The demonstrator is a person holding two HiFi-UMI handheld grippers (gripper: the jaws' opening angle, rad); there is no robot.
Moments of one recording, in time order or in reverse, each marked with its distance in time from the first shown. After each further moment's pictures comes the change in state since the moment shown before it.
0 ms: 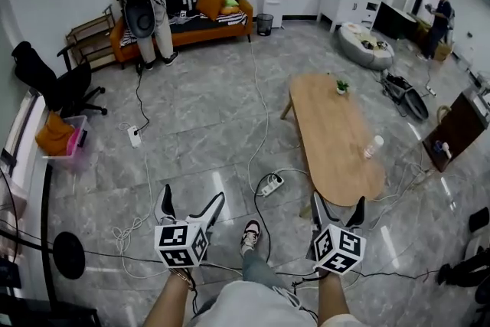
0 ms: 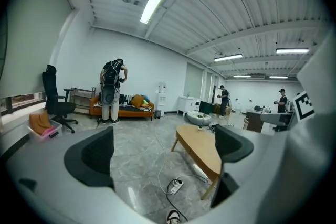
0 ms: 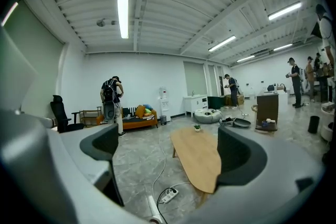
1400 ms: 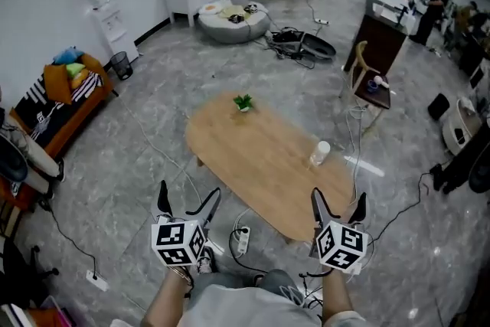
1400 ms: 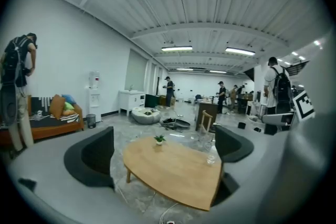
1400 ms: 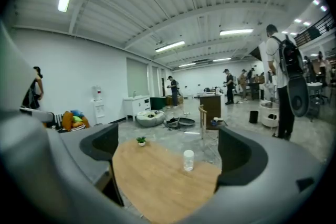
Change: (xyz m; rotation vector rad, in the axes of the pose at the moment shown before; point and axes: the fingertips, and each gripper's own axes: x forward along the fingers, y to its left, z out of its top) left arm 0.528 -0.210 0.136 0.228 0.097 -0.668; right arm 0.267 -0.191 0.077 0.150 -0.006 -0.684
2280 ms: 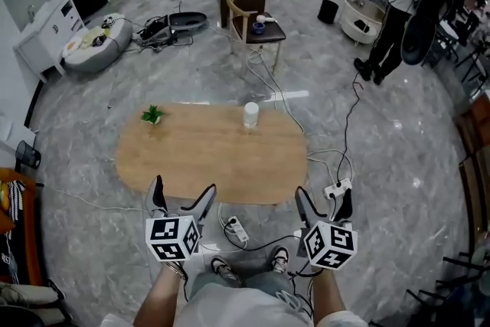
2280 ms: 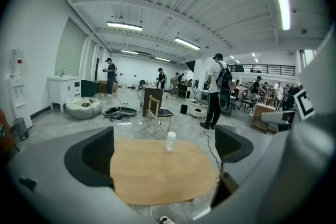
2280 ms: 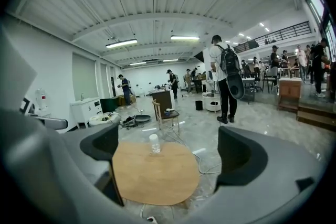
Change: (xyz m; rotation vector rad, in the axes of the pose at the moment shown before) left arm 0.130 -0.078 -0.035 0.199 0.170 -0.696; right arm -0.099 0.009 -0.076 0.223 0.010 -0.587
